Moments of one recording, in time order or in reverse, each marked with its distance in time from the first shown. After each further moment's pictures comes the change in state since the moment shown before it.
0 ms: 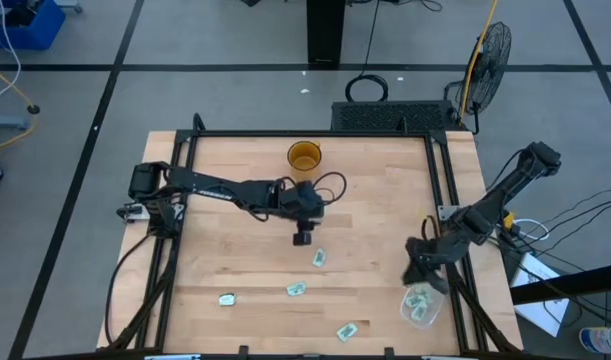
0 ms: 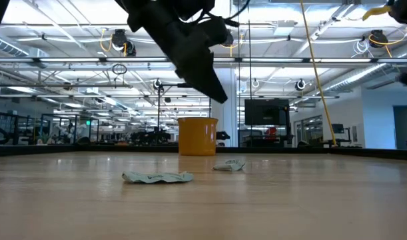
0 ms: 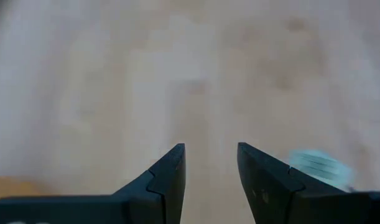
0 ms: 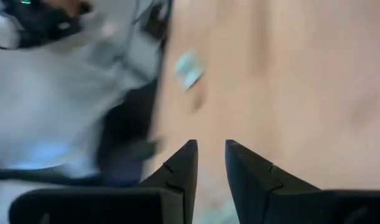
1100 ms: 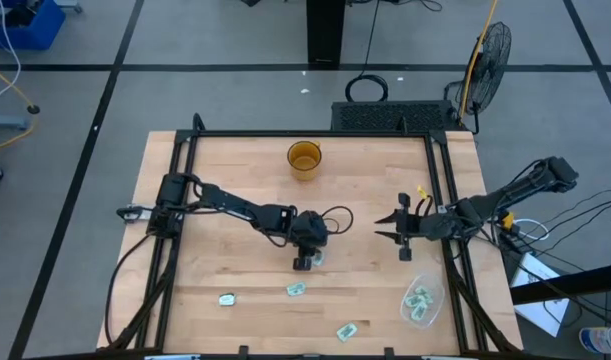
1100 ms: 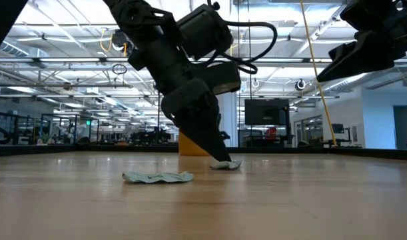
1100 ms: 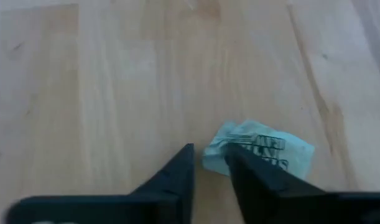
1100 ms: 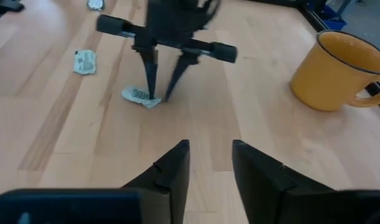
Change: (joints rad) left arm -0.092 0.230 -0.033 0.139 0.117 -0.048; right arm -0.313 0.027 0.000 0.058 0.433 -0.726
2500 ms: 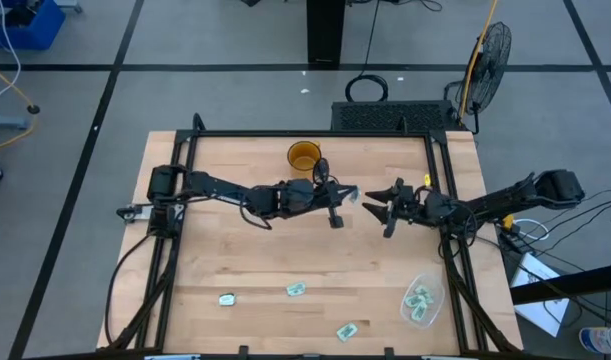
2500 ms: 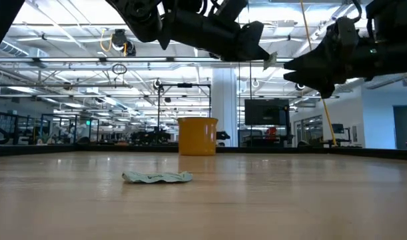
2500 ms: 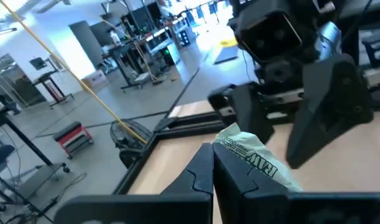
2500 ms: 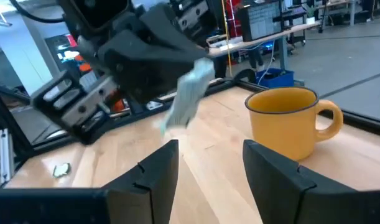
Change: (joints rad) left arm 0.099 -0.091 0.013 0.747 -0.422 0.300; right arm -0.327 0.240 -0.303 1.093 -0.084 0.152
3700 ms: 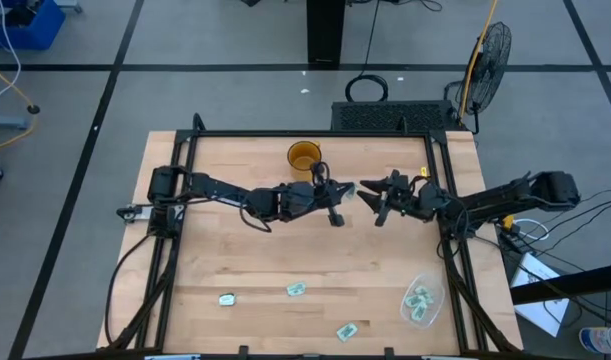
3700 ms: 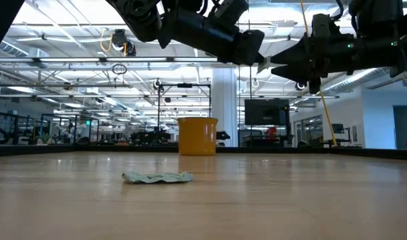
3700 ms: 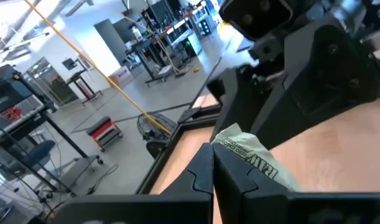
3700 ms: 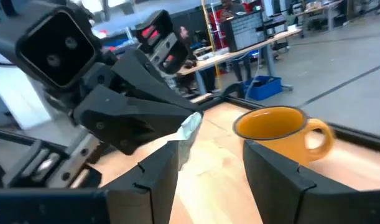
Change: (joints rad) left arm -0.014 0.005 0.000 0.004 -0.122 0.078; right arm -0.107 0.102 0.092 0.050 -0.044 0.053
